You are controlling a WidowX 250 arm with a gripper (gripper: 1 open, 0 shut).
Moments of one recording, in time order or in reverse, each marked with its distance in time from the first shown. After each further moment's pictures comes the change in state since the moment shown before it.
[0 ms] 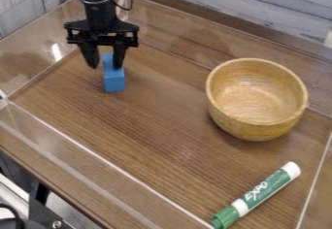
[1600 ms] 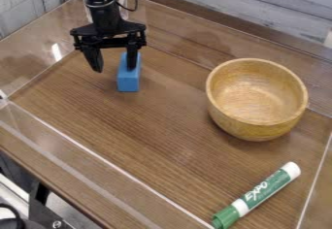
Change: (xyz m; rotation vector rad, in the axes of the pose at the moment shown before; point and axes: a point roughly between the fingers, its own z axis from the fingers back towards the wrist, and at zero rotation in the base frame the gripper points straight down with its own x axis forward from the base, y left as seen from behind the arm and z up) arm -0.003 -0.020 -0.005 -0.055 -0.014 0.072
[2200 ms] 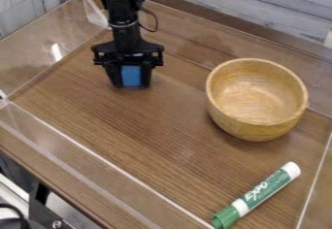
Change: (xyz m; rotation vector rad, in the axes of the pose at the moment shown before) arm -0.010 -0.011 -0.025 -0.004 0.064 -0.020
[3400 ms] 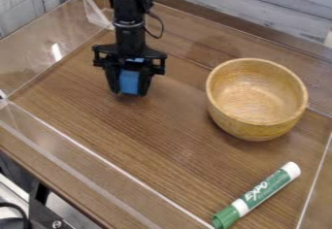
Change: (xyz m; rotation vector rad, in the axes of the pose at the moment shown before) arm -0.021 -0.005 0.018 0.123 0.095 -0.148
